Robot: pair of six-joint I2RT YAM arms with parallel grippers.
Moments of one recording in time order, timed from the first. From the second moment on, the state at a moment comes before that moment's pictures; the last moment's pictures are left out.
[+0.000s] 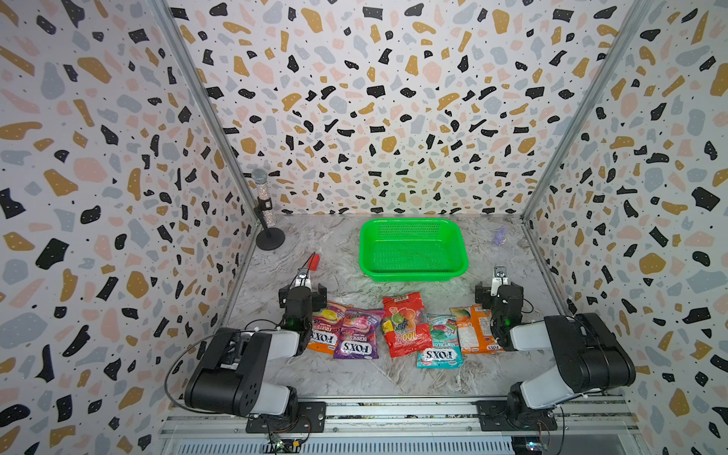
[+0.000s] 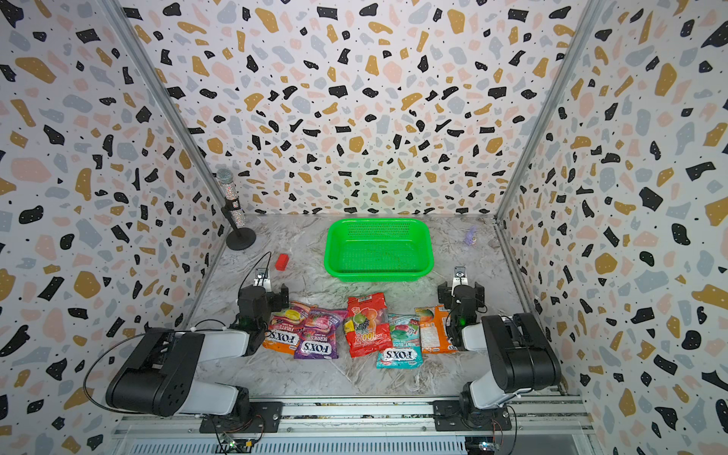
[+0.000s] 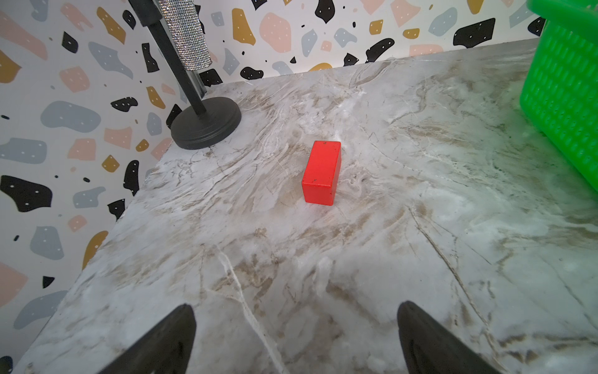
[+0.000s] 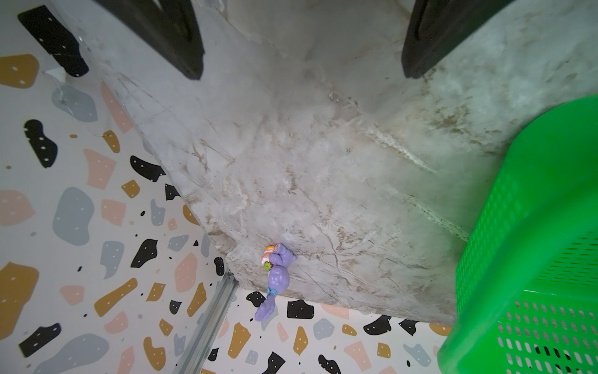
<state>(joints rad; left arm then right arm) -0.16 1.43 0.29 0.71 -0.32 0.04 0.11 1.53 0.30 0.86 0.32 -0.11</state>
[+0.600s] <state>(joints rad) -0.34 0.98 0.60 0.19 -0.20 -0.37 0.12 0.99 0.59 0.17 0.33 0.03</state>
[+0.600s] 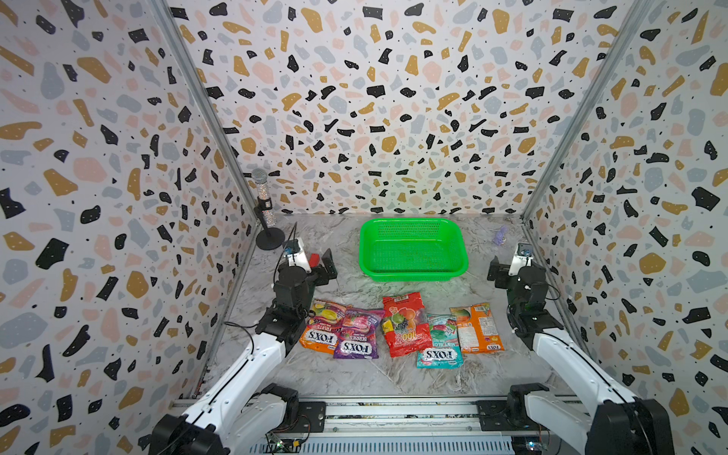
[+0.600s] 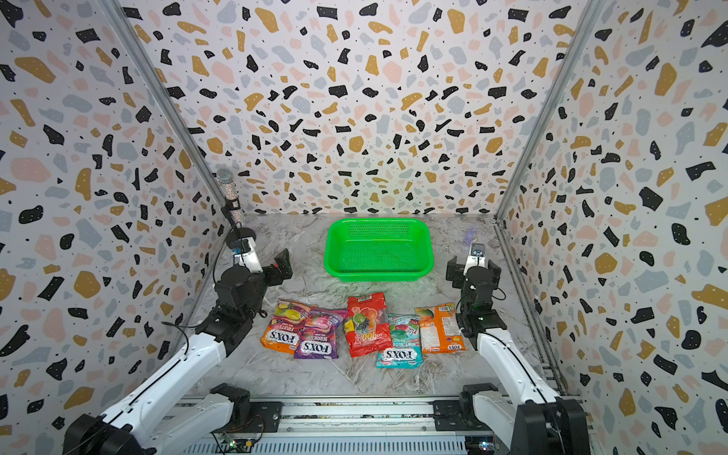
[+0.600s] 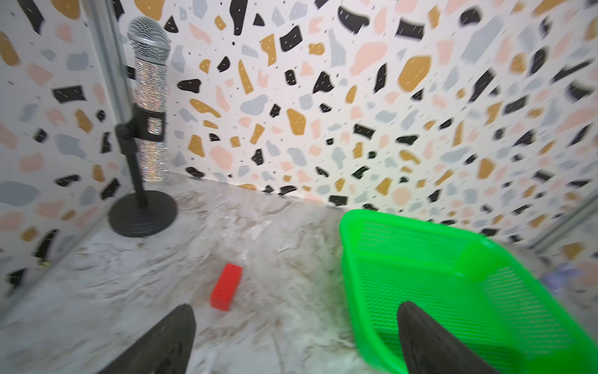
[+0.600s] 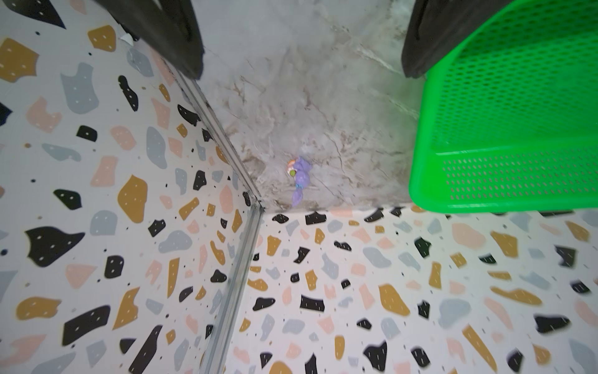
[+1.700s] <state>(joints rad) -0.48 0.96 0.50 -0.24 -0.56 -1.03 0.35 0.89 0.61 -0.48 -0.31 0.50</state>
